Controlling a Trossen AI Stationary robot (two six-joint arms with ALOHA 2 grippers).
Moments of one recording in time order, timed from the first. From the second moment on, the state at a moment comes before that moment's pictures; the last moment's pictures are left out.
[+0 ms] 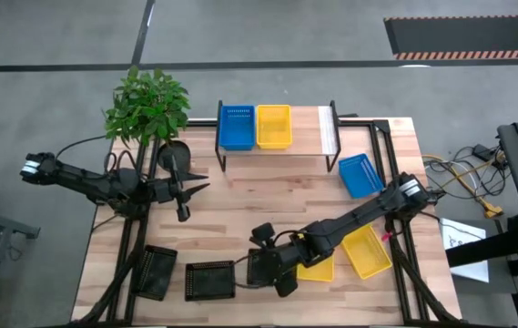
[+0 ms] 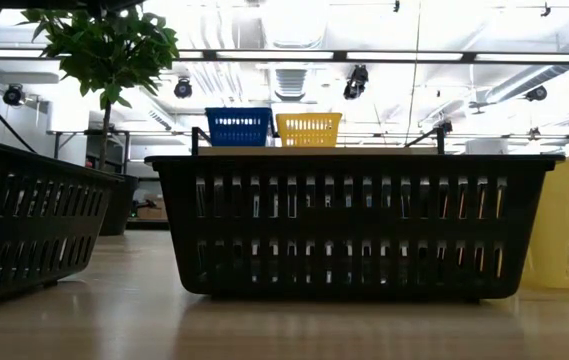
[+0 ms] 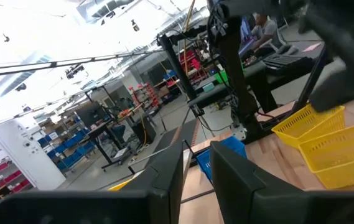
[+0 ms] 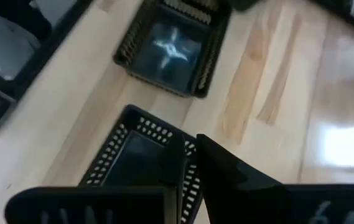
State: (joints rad) left arm -0.24 0.61 0.41 0.39 -0.40 0.58; right arm 0.43 1.98 1.74 -0.65 0.16 -0.11
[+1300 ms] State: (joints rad) left arm -0.24 0.61 0.41 0.39 -0.40 0.58; right arm 0.26 2.14 1.61 -0.49 -0.03 0.15
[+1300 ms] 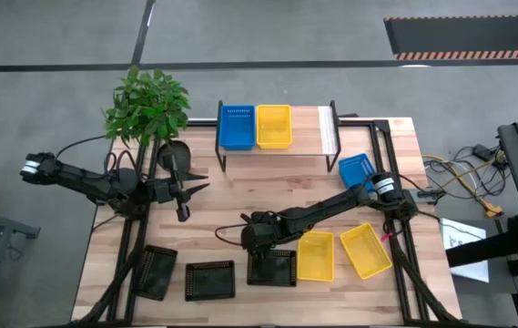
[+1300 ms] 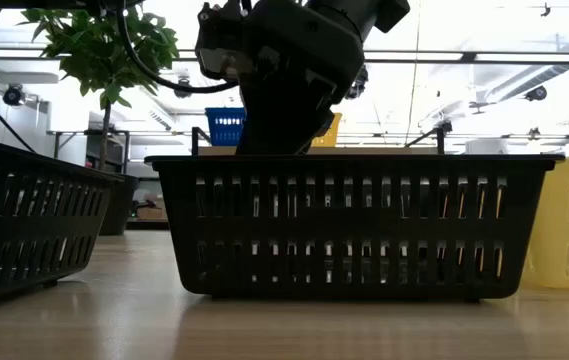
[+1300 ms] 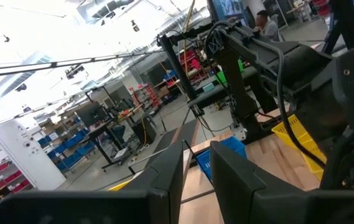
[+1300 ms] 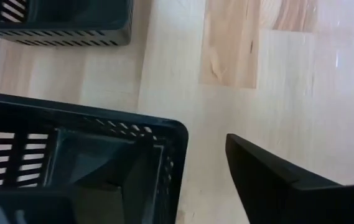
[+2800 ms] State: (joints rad) left arm -0.24 0.61 0.41 0.38 -0.40 0.58; right arm 0.17 2.06 1.61 -0.67 0.44 0.44
